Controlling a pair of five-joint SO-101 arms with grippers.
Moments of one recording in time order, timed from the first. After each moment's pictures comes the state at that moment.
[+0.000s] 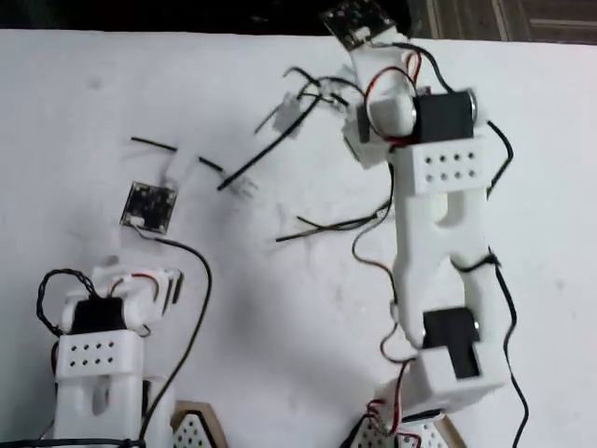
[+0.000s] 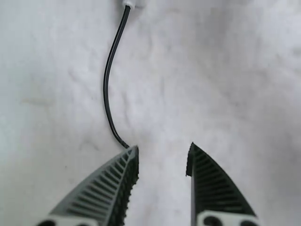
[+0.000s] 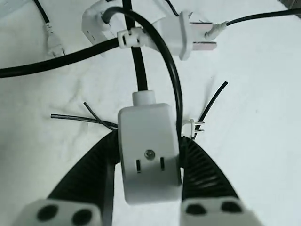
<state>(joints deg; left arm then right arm) -11.6 -59.9 73.0 57.1 -18.3 -11.5 2.1 -33.2 98.2 25.8</state>
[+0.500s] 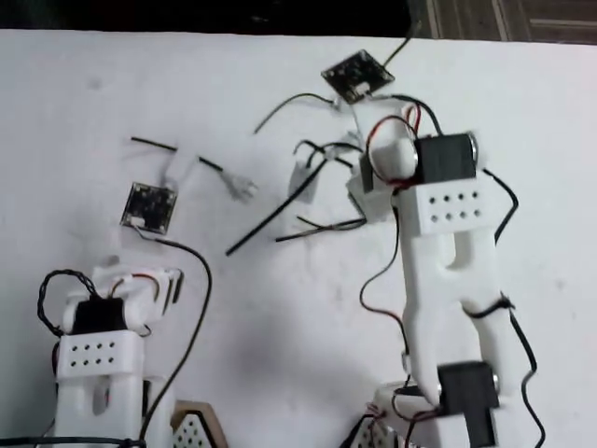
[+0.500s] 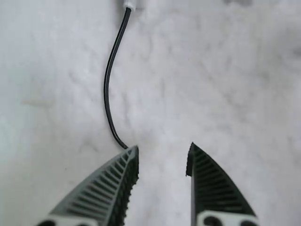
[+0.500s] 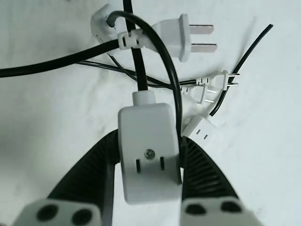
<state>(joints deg) -11.6 -59.9 73.8 55.9 -18.3 -11.6 -13.9 -7.2 98.2 25.8</state>
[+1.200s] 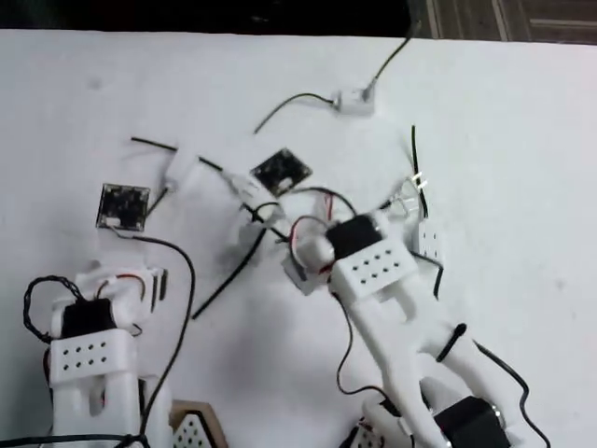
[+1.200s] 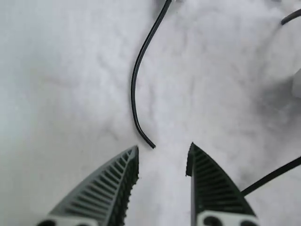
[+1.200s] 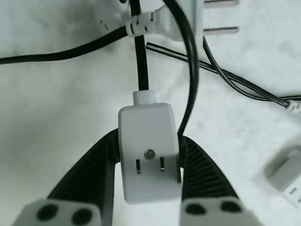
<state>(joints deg) -17.8 -59.9 73.8 55.7 -16.0 -31.5 -24.1 37.2 68.3 12.4</state>
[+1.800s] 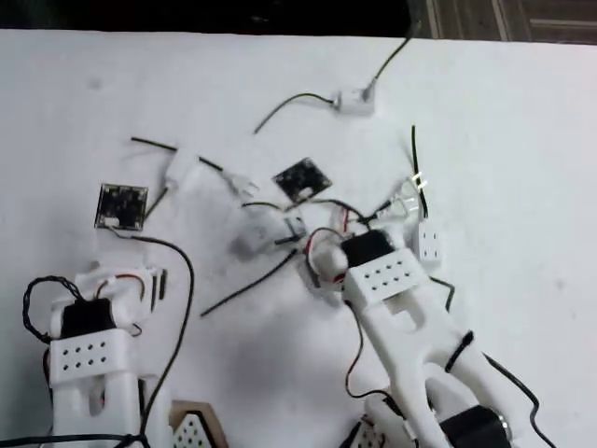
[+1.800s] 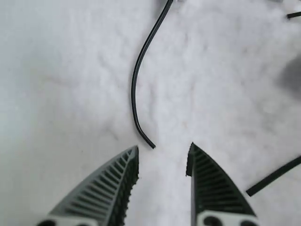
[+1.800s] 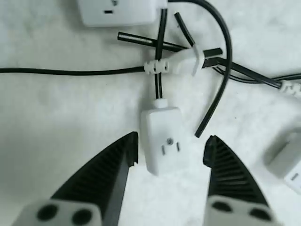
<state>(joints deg) -17.9 -59.9 73.8 55.7 -15.6 -26.0 -28.3 44.0 64.7 12.1</state>
